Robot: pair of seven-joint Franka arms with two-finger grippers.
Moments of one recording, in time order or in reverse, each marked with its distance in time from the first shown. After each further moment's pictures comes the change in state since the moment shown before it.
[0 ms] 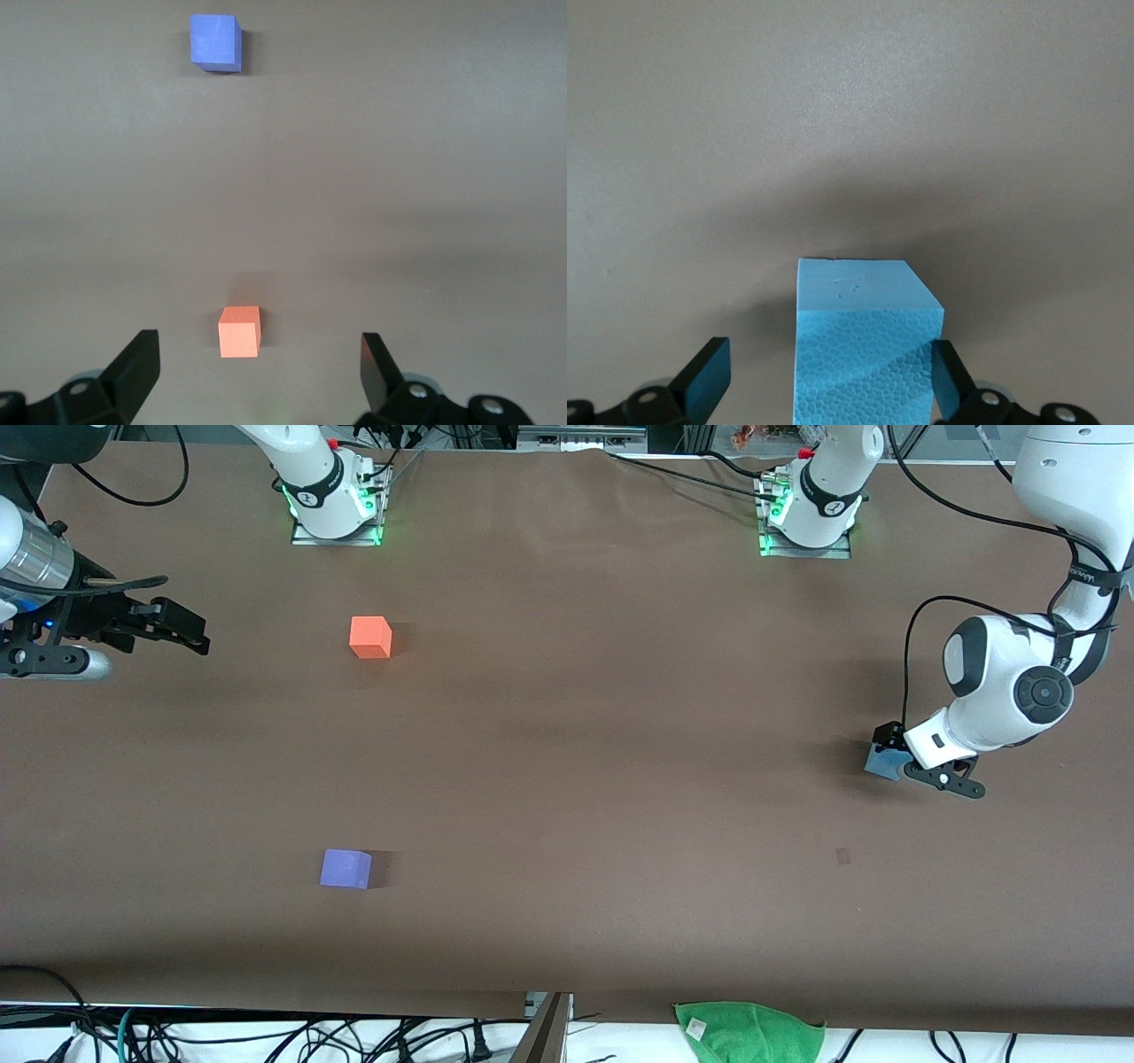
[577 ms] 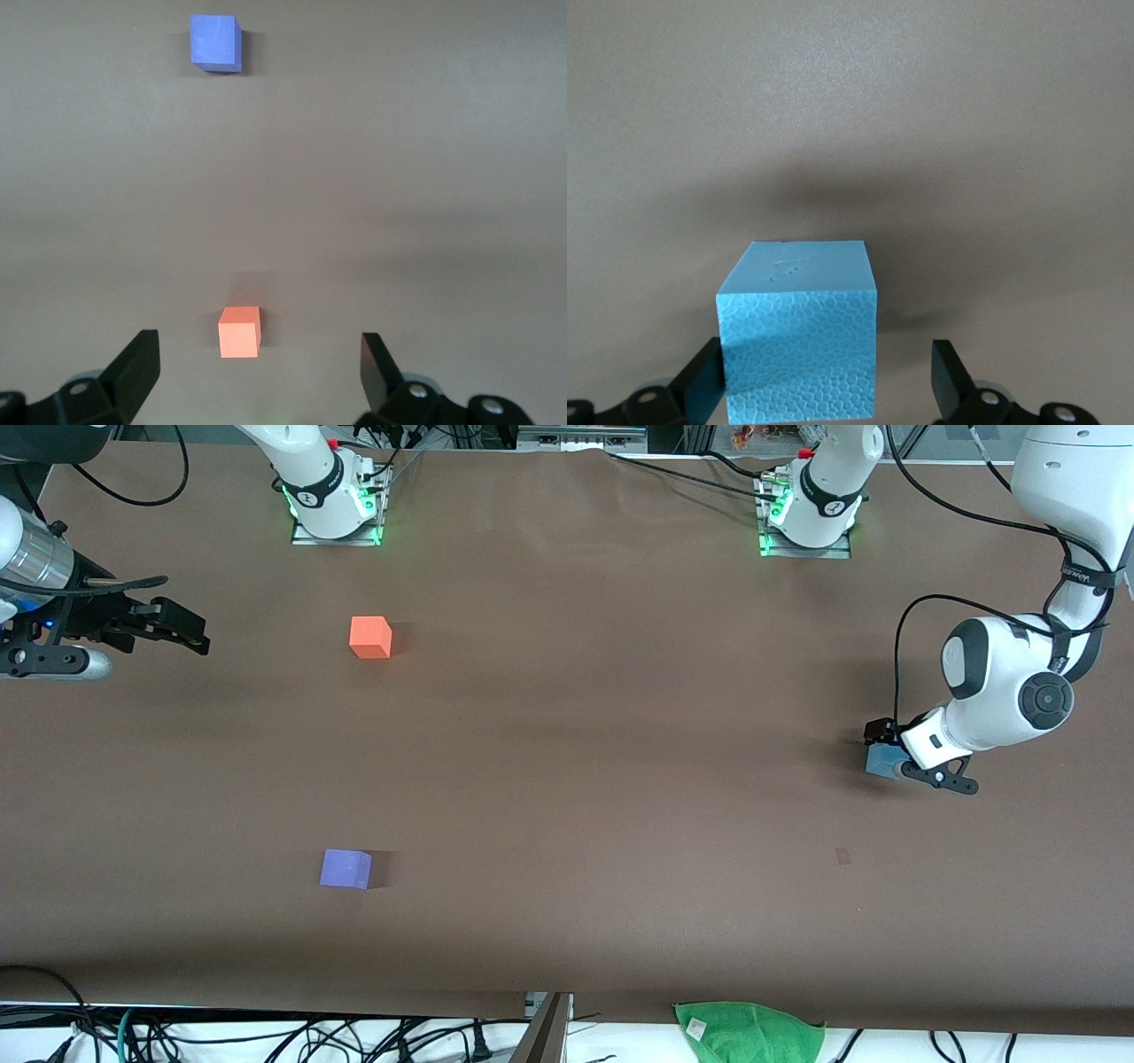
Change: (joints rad) left arm 0.004 0.008 -0.007 0.000 -0.072 -0.042 0.002; right arm 0.000 0.000 0.000 0.000 0.000 0.001 0.000
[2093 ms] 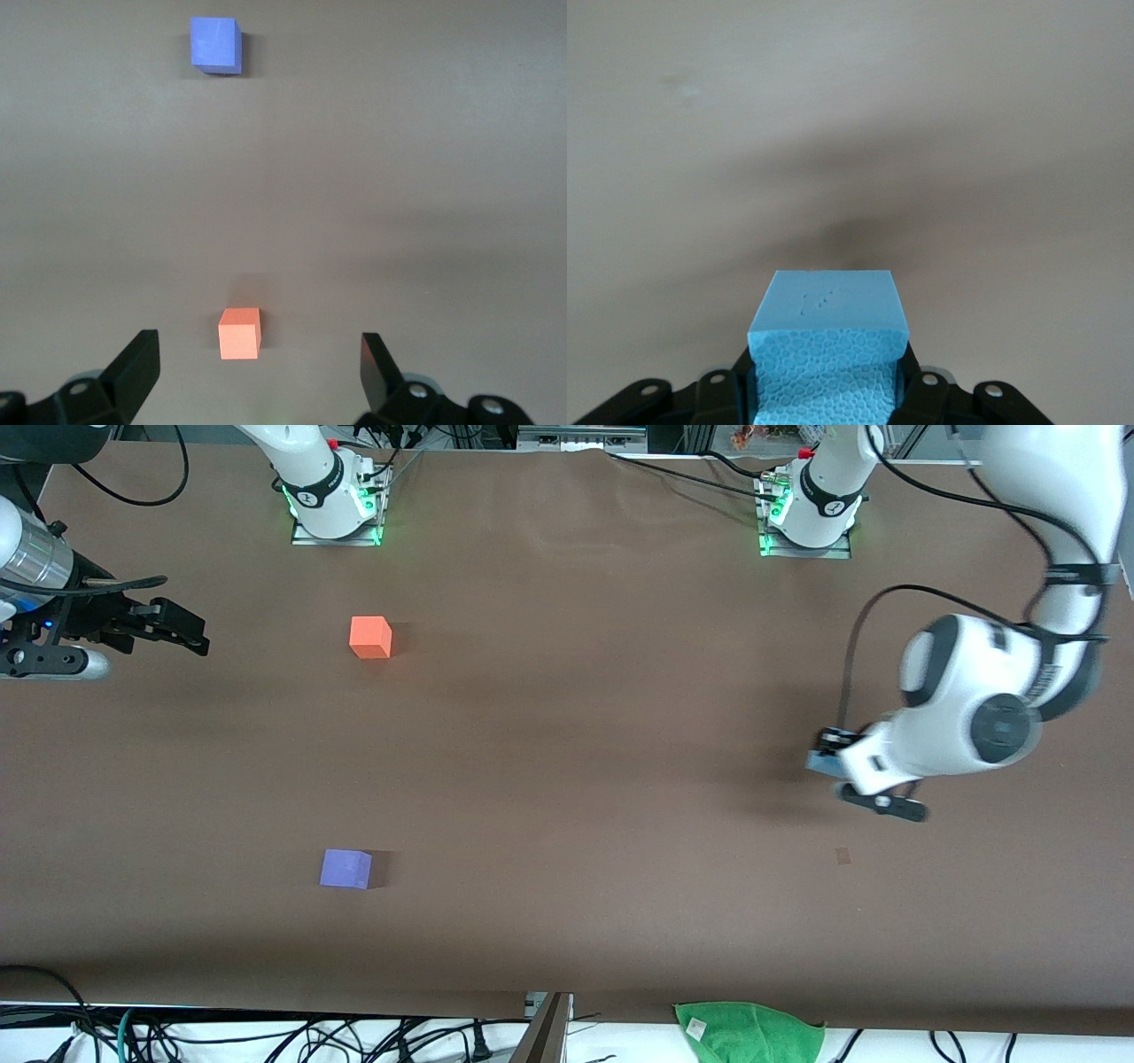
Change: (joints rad) left arm -0.223 0.020 -0.164 0.392 -0.053 -0.457 -0.377; right arm 0.000 0.000 -0.001 0.000 0.000 0.003 0.000
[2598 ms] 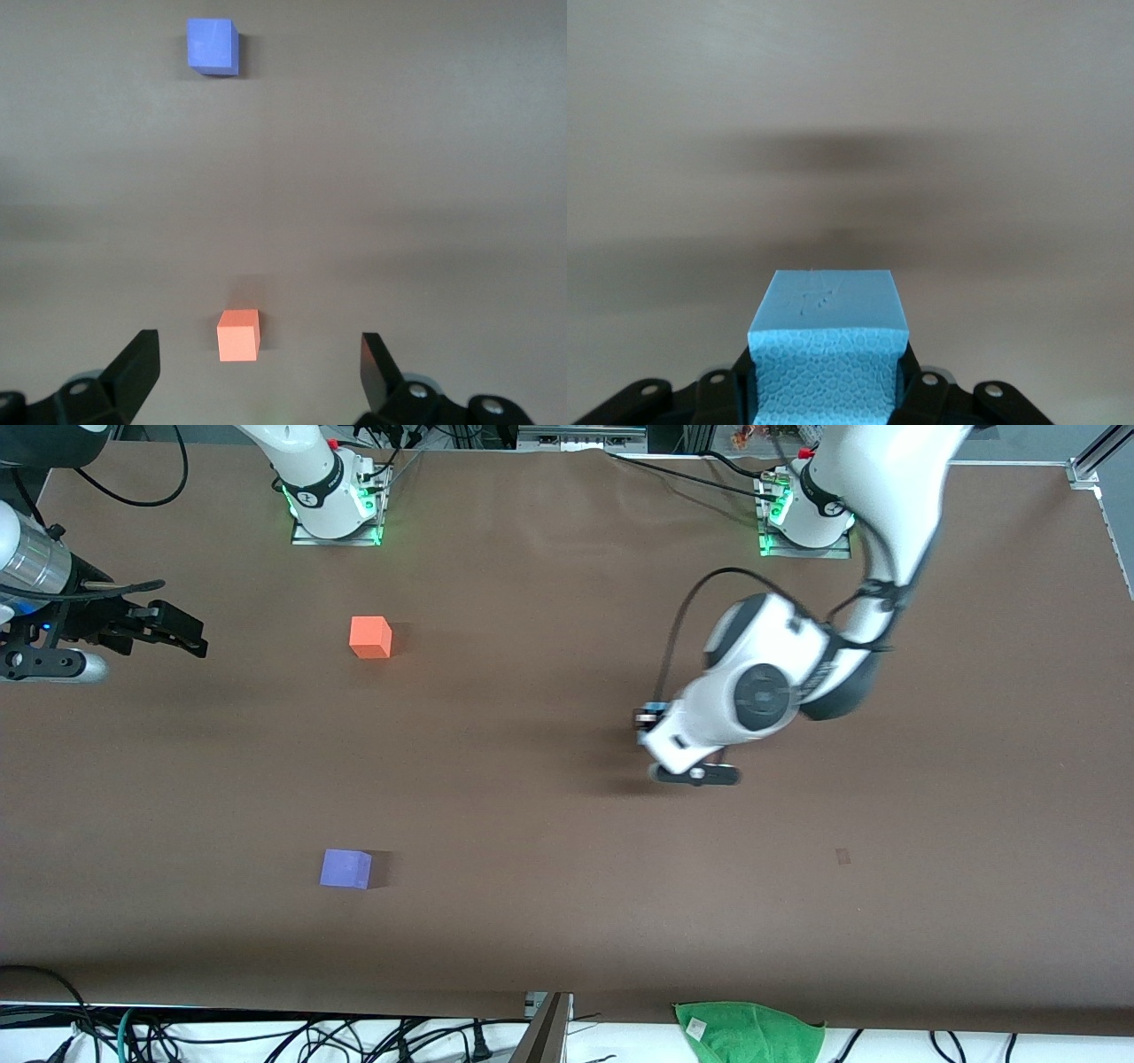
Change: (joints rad) left arm -0.374 0.202 0.007 0.231 -0.150 0.062 -0.539; right arm -0.001 0.005 -0.004 0.000 0.000 0.012 0.000
